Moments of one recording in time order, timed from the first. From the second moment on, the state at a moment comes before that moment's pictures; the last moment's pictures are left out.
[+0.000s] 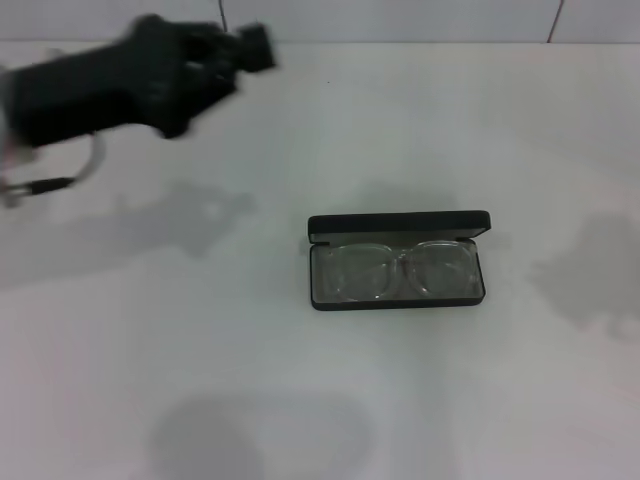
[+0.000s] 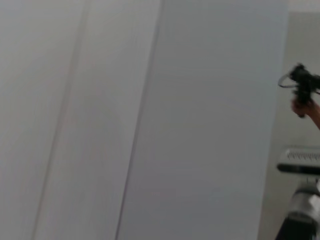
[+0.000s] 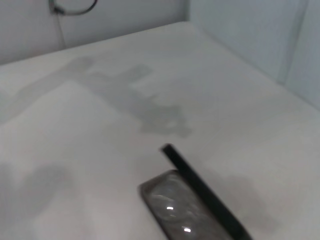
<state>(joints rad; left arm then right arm) -0.54 -2.00 0.88 0.71 1.47 1.76 -1.45 0.29 2.02 -0.82 -1.79 -2.04 -1.94 2.05</state>
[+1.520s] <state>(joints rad) -0.85 -2.10 1.13 0.35 1.72 1.21 -1.40 0.27 2.01 -0.16 -1.27 -2.02 -2.09 1.70</state>
